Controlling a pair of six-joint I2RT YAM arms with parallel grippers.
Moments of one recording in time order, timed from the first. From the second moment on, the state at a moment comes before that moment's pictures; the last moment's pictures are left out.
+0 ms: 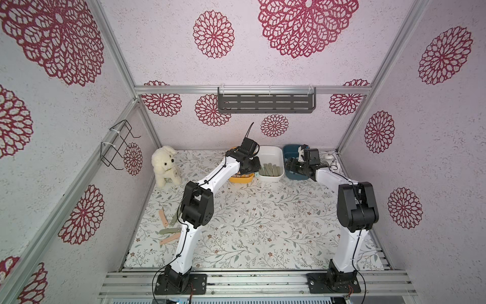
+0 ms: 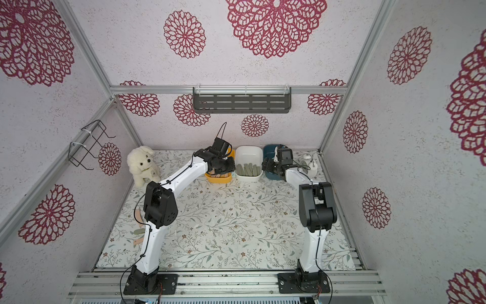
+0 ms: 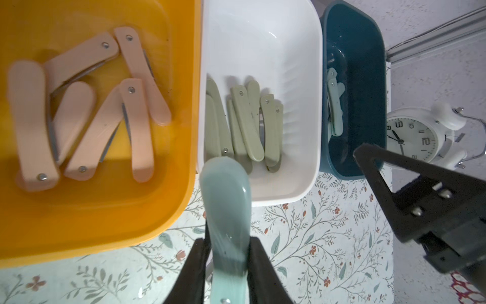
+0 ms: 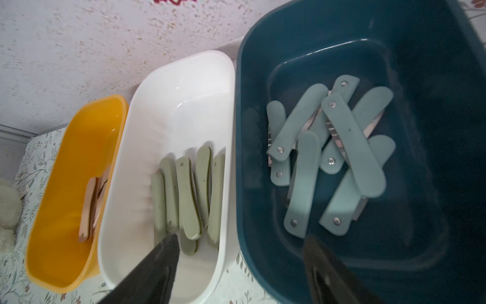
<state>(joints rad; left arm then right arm) -0.52 2.26 2.10 -0.78 0.10 -0.65 0.17 2.02 1.47 -0.17 -0.18 0.39</state>
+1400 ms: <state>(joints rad) -0.65 2.59 2.37 -0.26 0.26 -0.71 -0.01 1.41 0.96 -0.13 -0.11 0.47</state>
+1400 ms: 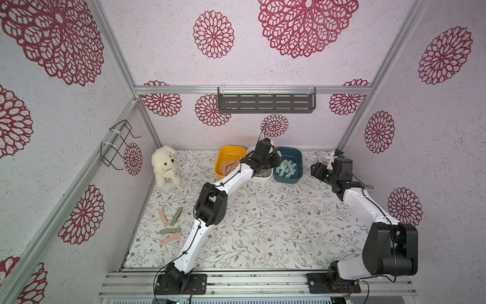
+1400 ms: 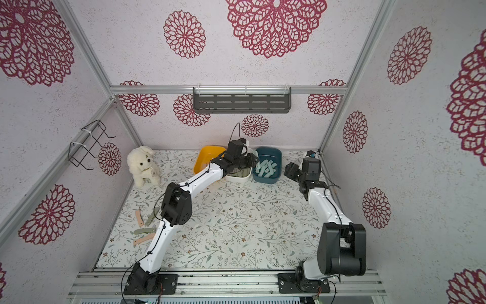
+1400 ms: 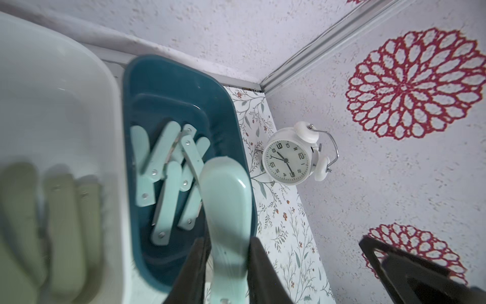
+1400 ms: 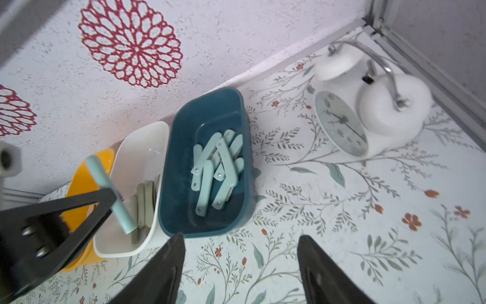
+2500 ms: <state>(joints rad) -0.56 1.74 1.69 -0.62 -0.16 -0.72 0.56 1.58 0.90 -0.06 -0.04 0.44</state>
